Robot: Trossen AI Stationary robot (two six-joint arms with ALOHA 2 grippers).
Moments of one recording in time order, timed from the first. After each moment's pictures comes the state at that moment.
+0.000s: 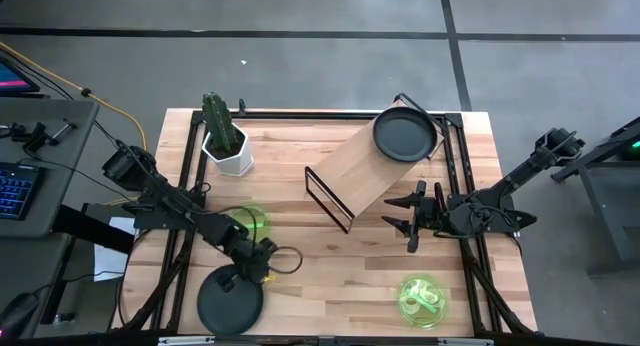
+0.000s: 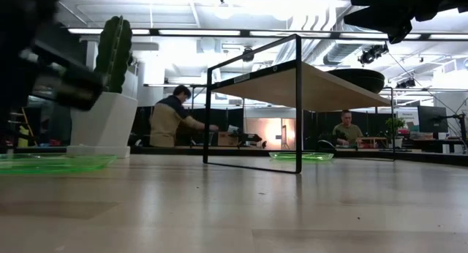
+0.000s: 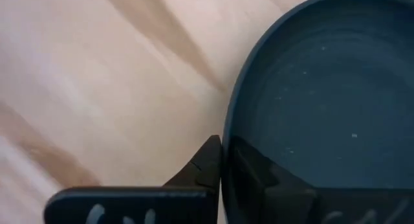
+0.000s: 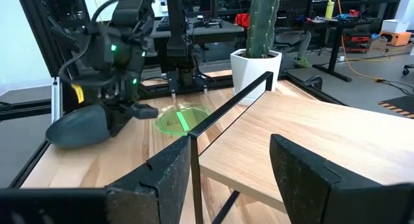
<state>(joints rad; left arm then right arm) -0.55 1.54 0.73 -0.30 0.23 0.17 0.61 0.90 0.37 0.38 0.82 0.18</state>
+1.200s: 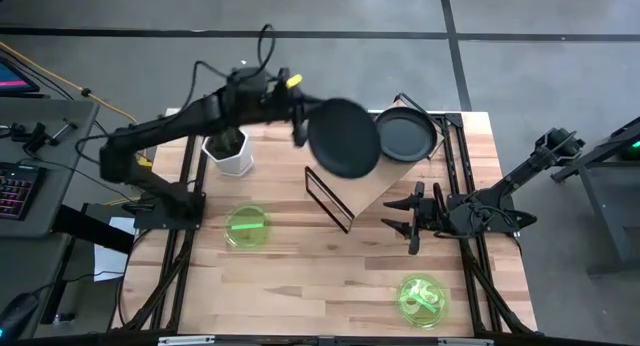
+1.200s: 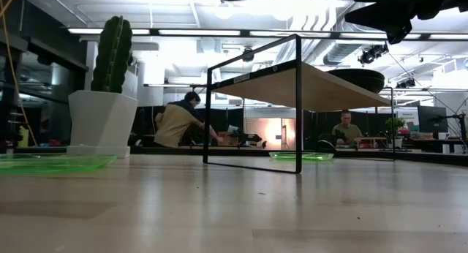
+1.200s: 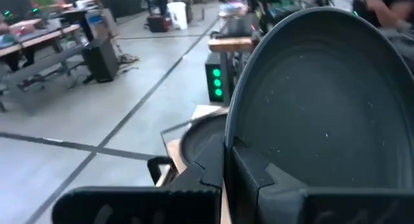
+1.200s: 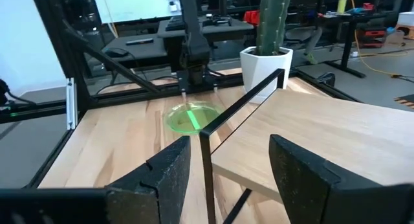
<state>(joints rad) 0.31 1.43 1.53 -0.28 0.00 0.12 0.61 0.90 0.37 0.38 0.78 0.20</state>
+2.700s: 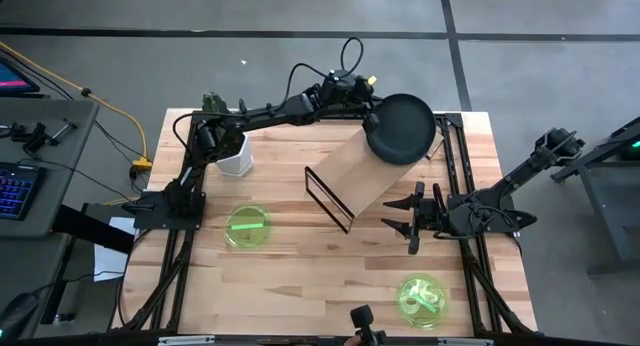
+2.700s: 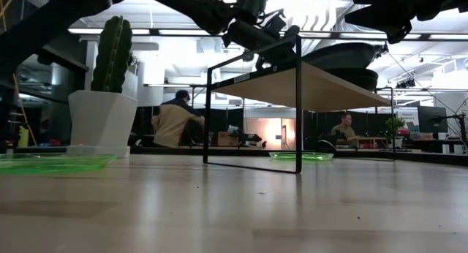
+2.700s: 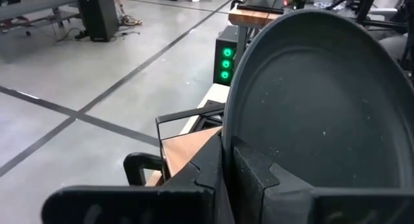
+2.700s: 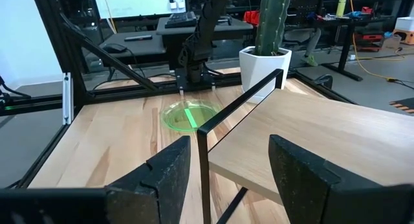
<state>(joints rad) 0.42 2.22 1.99 -0.05 0.07 0.00 0.61 0.90 0.37 0.37 0.79 0.18</state>
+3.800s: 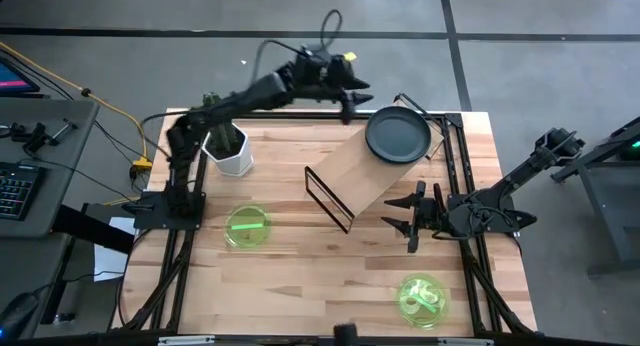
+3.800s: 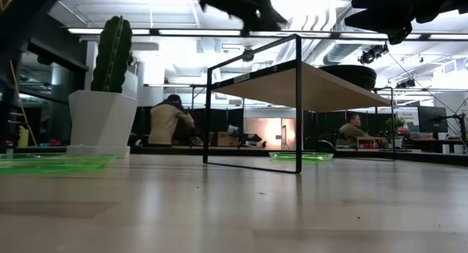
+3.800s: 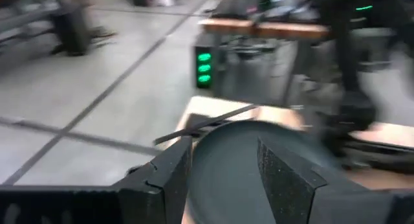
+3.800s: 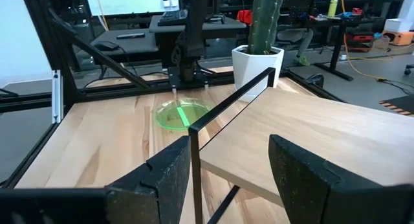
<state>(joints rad) 0.45 1.98 1.99 -0.30 0.24 0.09 0.61 0.90 0.37 0.36 0.82 0.18</state>
